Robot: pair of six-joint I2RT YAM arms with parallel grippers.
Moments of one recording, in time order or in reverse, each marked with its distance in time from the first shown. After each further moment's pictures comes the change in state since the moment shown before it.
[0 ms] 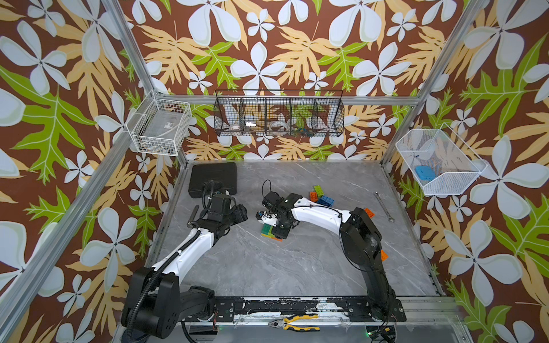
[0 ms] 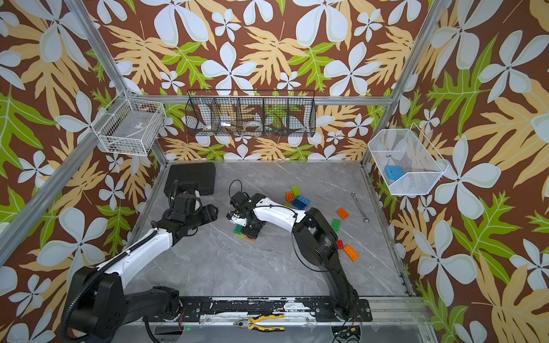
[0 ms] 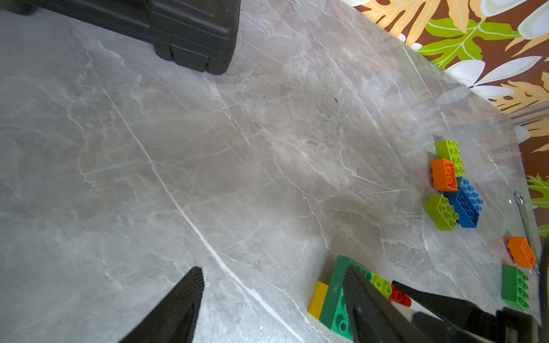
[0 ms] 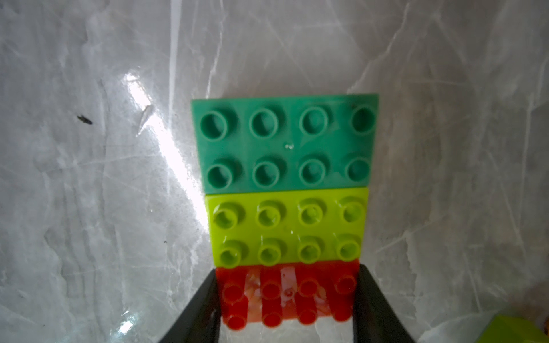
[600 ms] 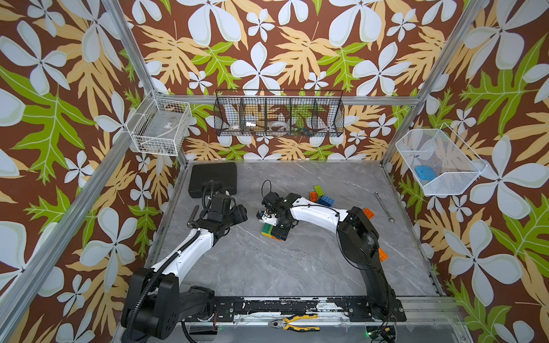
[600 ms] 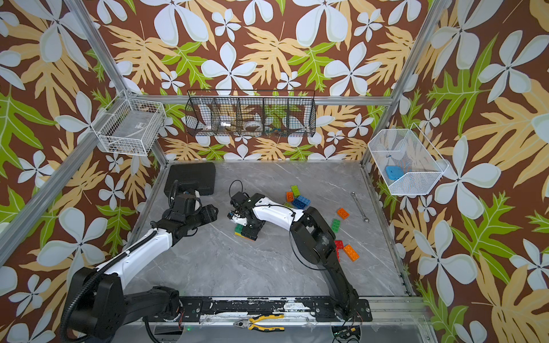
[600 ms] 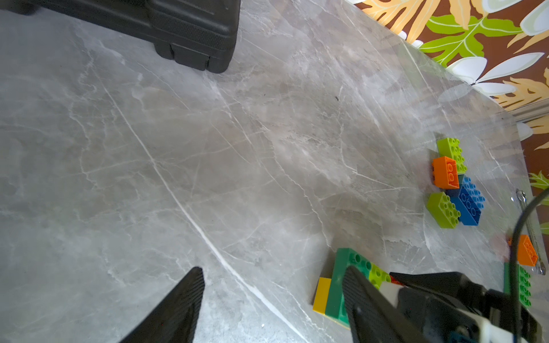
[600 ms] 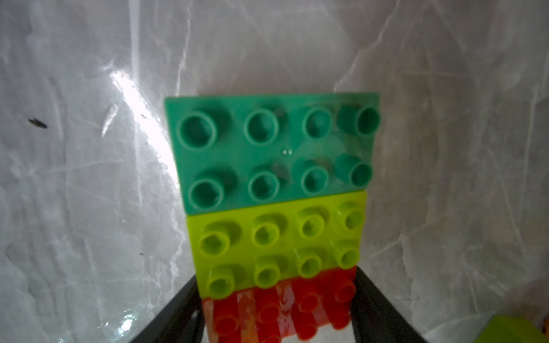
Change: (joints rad) left arm 0.000 -0.005 0.000 -0.006 0.000 0.004; right arm -0.002 0.018 0.041 -0.017 0.030 0.008
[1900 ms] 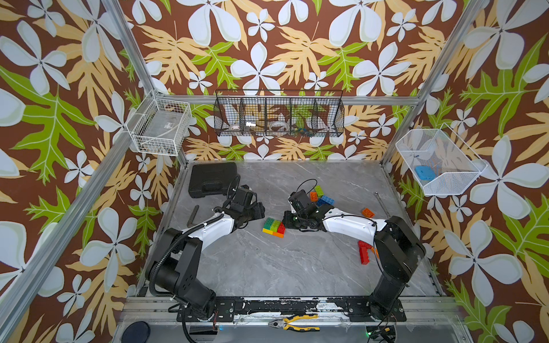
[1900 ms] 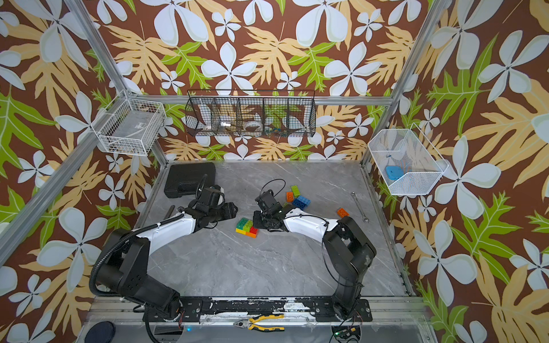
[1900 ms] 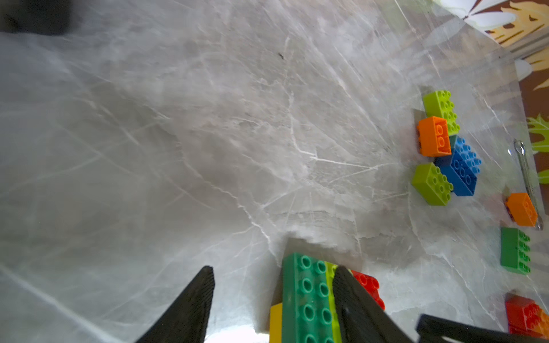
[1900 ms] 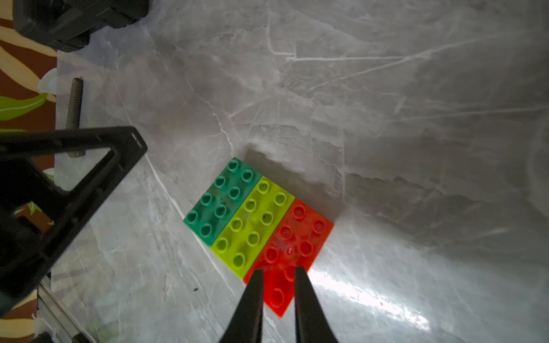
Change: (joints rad) left arm -0.172 0.336 0.161 0.105 0.034 -0.008; right arm -0.106 -0.367 -0.556 0.676 -0.146 1.070
